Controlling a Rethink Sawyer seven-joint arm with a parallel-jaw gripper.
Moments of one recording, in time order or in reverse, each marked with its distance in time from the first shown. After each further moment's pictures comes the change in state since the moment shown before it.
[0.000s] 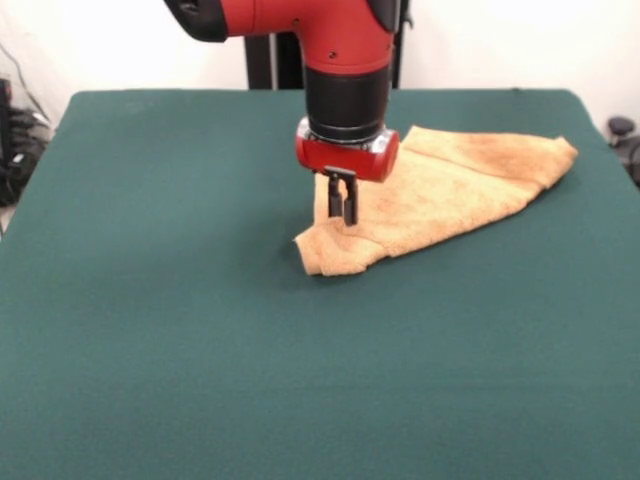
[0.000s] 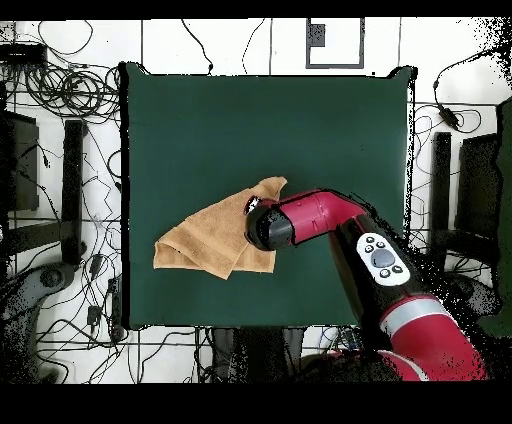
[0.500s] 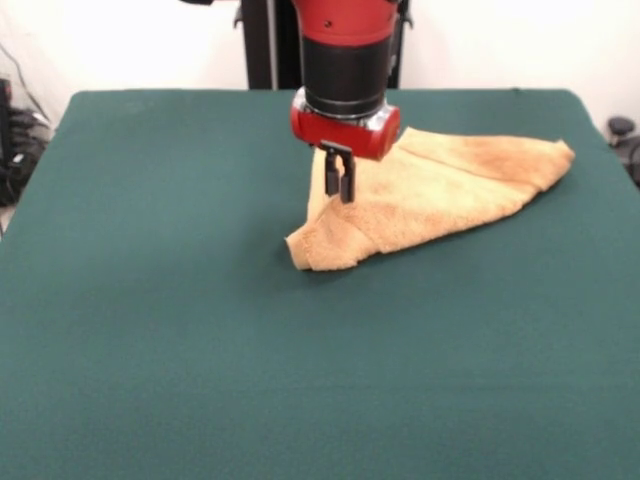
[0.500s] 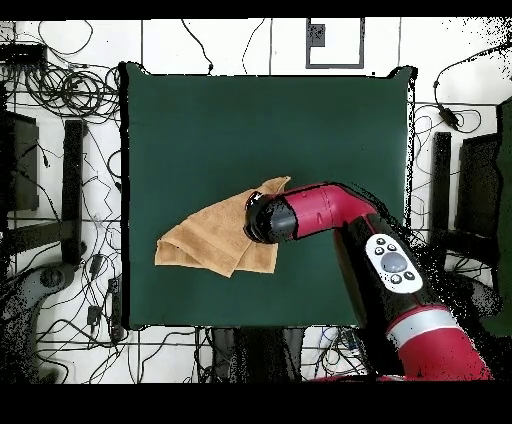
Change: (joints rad) arm -0.003 -0.069 0.010 0.003 0.095 0.119 0.000
